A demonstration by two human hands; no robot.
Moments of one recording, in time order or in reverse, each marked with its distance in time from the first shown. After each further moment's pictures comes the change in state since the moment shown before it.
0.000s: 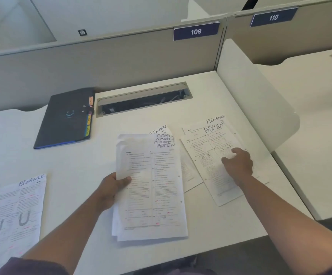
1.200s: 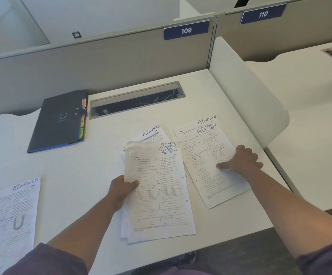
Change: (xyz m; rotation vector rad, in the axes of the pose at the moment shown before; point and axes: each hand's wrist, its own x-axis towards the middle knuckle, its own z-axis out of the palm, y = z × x) left_hand 0.021 -0.021 0.049 0.207 0.257 -0.031; right_hand 0.030 0.017 -0.030 -0.507 -0.171 0.039
